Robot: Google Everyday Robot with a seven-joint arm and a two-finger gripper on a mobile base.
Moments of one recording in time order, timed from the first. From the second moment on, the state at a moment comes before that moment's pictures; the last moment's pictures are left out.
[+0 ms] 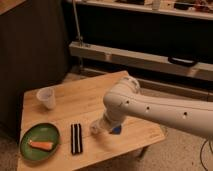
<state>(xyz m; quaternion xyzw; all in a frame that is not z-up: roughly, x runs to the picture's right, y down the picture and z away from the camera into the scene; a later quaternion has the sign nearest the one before) 0.016 0.154 0.647 -0.08 -0.28 -0.88 0.38</state>
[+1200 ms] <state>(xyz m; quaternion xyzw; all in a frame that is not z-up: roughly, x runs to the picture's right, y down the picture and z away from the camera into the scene) 0.013 0.100 0.676 -0.13 -0.33 -0.89 0.27</state>
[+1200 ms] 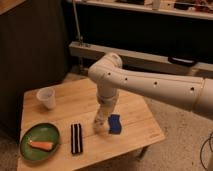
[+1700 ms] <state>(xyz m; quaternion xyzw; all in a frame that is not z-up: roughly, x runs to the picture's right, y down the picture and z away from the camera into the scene) 0.003 0.101 0.678 -0.14 -0.33 -0.90 0.26</state>
